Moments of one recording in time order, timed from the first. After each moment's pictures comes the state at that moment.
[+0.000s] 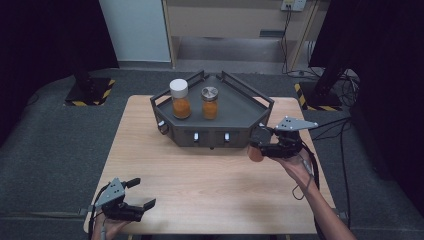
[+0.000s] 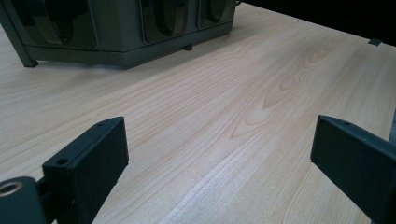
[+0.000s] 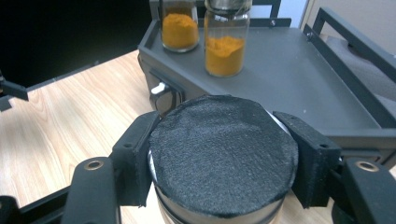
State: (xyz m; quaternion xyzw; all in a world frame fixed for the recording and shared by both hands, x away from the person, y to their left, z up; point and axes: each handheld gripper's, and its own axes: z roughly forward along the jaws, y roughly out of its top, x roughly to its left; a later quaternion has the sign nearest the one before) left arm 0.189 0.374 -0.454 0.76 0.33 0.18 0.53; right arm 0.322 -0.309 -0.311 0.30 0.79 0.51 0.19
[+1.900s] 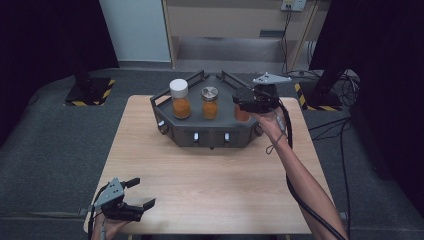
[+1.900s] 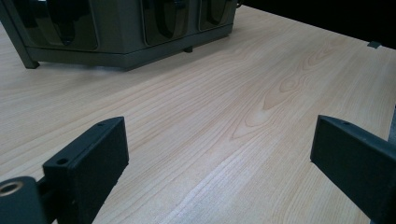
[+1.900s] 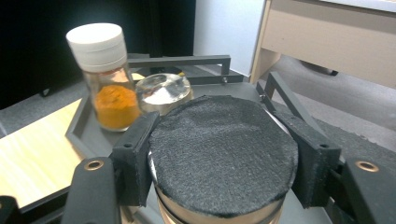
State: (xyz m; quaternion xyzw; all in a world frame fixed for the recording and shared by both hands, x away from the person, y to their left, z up) left arm 0.188 0.376 -0.455 0.76 0.33 0.18 0.54; right arm 0.398 -0.234 -0.264 0.35 0.75 0.50 0.25
